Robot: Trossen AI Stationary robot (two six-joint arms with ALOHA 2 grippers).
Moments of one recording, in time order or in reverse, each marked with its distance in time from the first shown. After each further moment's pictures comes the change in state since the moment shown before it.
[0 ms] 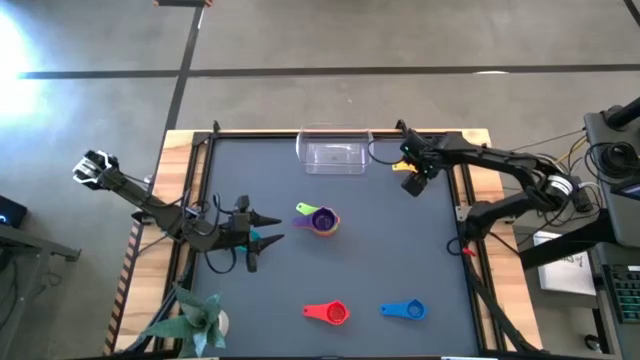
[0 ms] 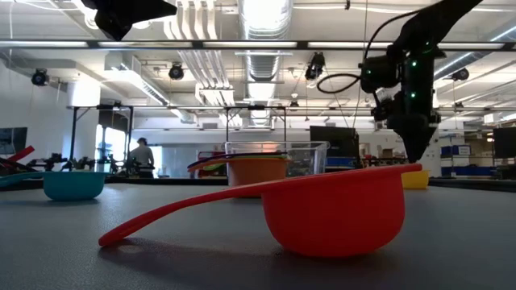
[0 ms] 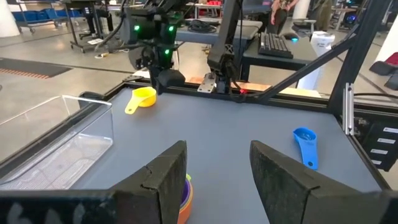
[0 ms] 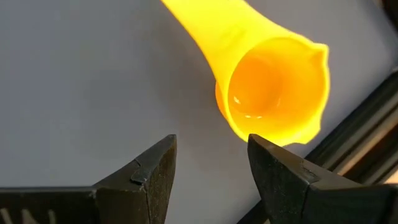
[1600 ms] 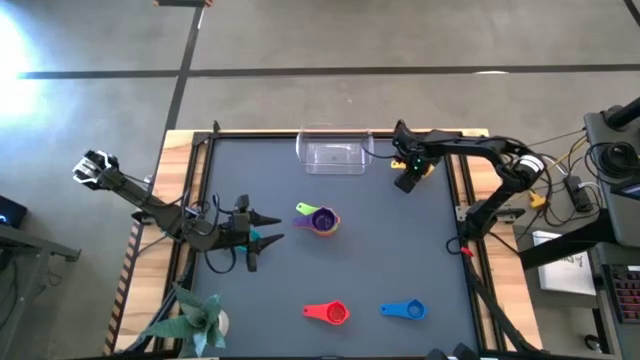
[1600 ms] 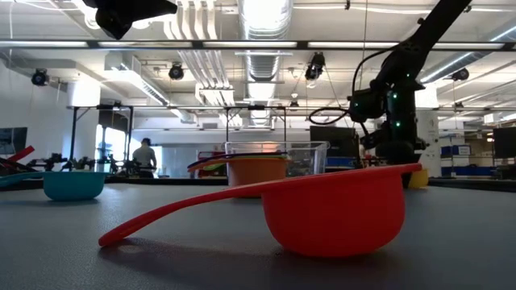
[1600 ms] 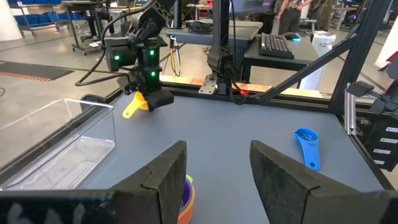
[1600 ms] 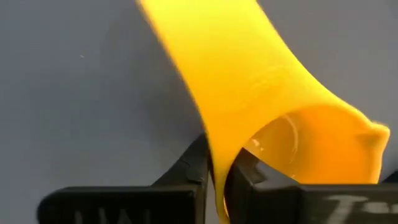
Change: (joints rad) left arm 0.000 -0.001 0.006 -0.002 -0.003 0.016; right arm -0.097 0.263 0.027 0.173 -0.066 -0.121
